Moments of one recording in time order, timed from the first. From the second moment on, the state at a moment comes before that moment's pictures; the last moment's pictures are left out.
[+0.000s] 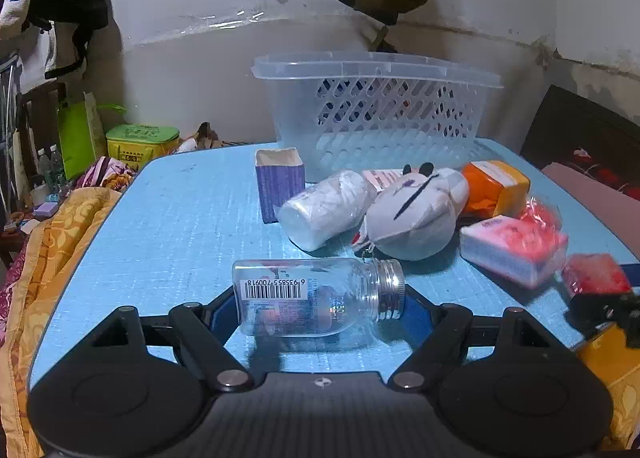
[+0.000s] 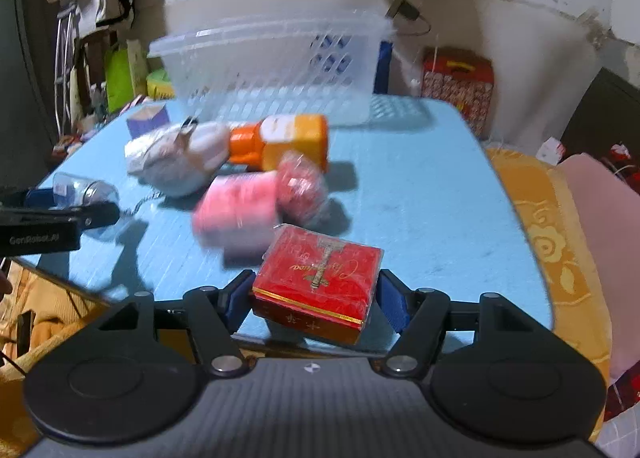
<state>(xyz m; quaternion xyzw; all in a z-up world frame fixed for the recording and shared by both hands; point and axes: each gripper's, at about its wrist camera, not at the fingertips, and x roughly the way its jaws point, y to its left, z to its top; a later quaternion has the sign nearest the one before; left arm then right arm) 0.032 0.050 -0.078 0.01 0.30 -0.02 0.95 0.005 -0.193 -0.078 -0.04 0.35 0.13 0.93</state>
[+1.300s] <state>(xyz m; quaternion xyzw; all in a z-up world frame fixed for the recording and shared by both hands) 0.172 0.045 0.055 -0.05 0.16 -0.04 0.99 0.173 -0.164 0.029 -0.03 0.14 0.17 0.98</state>
